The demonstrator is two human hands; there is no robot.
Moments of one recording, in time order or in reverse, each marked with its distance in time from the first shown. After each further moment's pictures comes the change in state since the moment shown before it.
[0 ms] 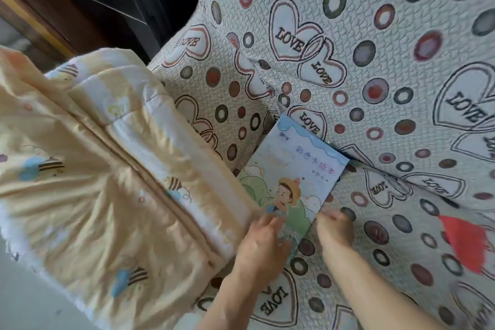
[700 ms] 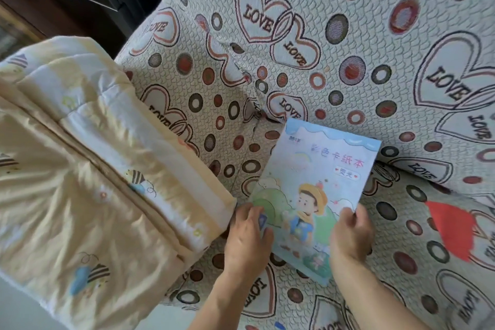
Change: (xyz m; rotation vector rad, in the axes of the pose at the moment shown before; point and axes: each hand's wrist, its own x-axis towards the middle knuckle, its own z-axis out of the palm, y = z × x) left_hand 0.012 0.010 0.044 -0.028 0.101 -0.213; right_hand 0.035 0.048 -0.045 0.084 0.248 -0.235
